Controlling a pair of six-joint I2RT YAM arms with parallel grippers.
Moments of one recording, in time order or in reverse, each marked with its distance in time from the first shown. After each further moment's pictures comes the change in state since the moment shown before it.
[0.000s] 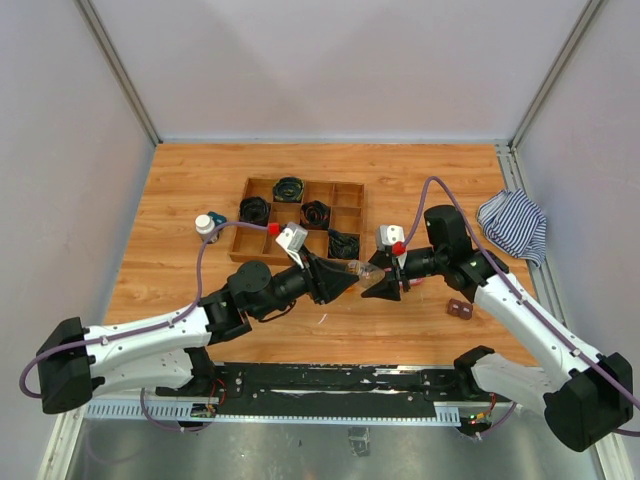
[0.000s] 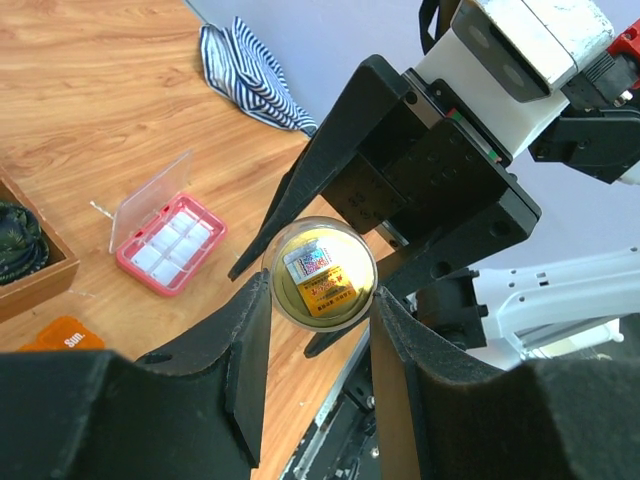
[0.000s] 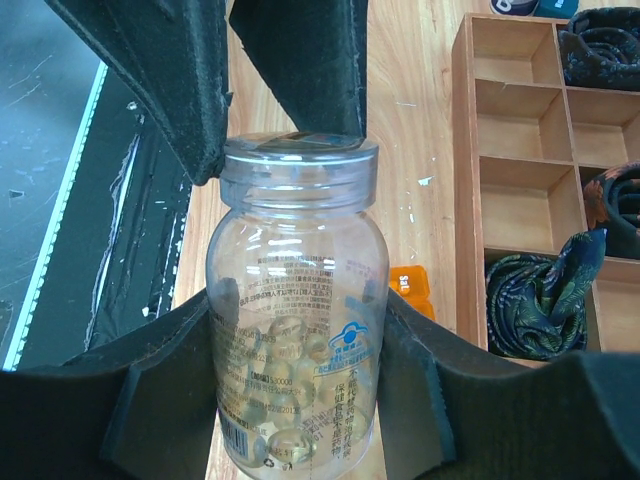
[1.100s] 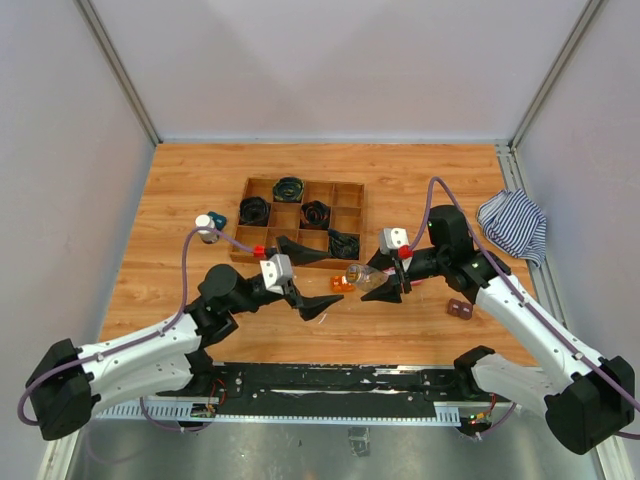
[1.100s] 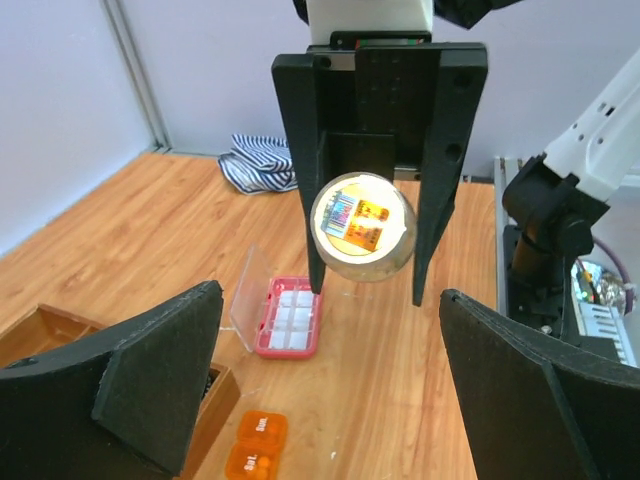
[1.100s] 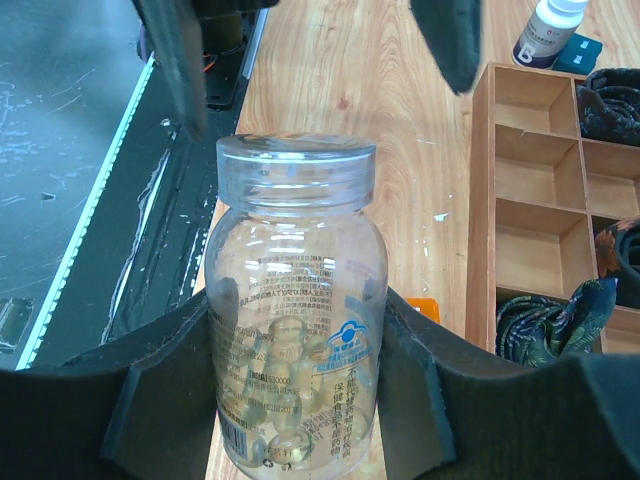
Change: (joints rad) left arm 0.159 -0.149 -0.186 0.241 0.426 0.628; right arm -0.003 -0.013 0.000 0.010 -0.087 -0.025
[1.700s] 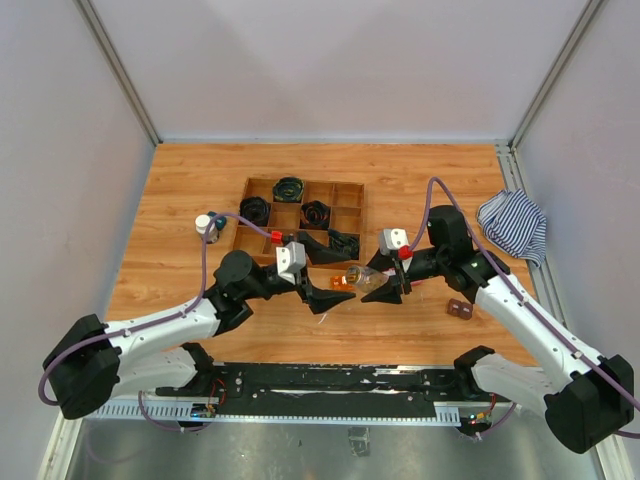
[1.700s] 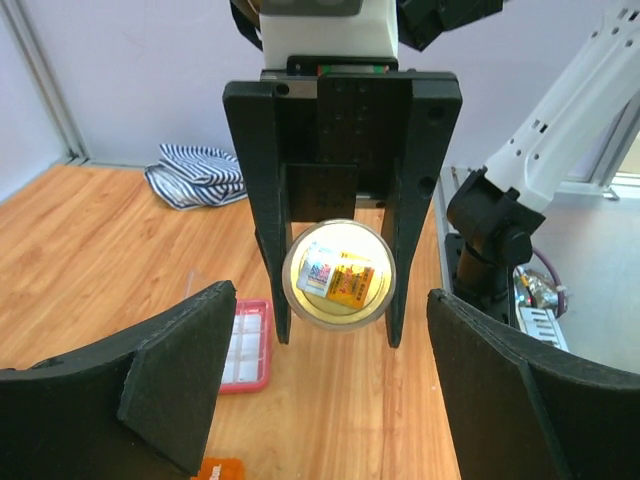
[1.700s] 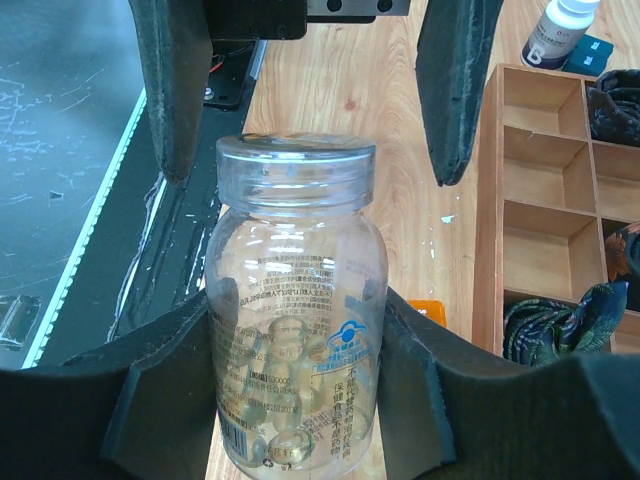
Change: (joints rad) left arm 0.049 0.225 0.097 0.113 0.206 -0.087; right arm 0.000 0.006 0.000 -0.010 -0.014 -0.011
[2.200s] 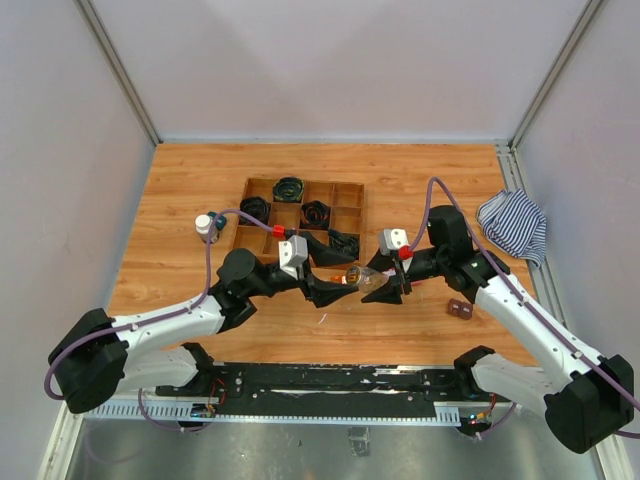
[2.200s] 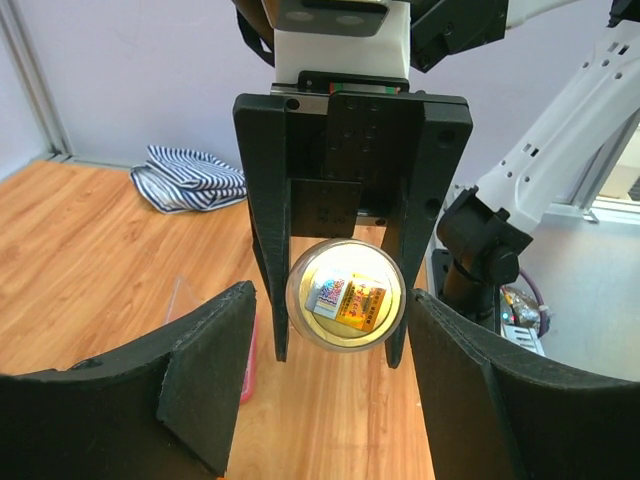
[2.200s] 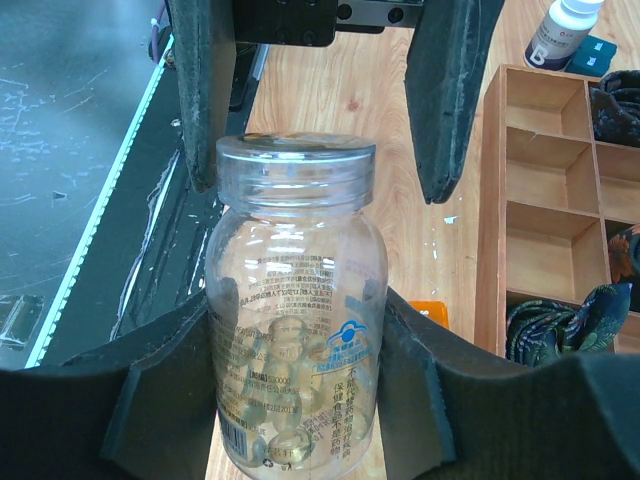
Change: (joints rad) left arm 0.002 0.051 0.018 0.078 -0.003 -0.090; right arm 0.000 0.000 0.000 -0.003 -0.007 -0.001
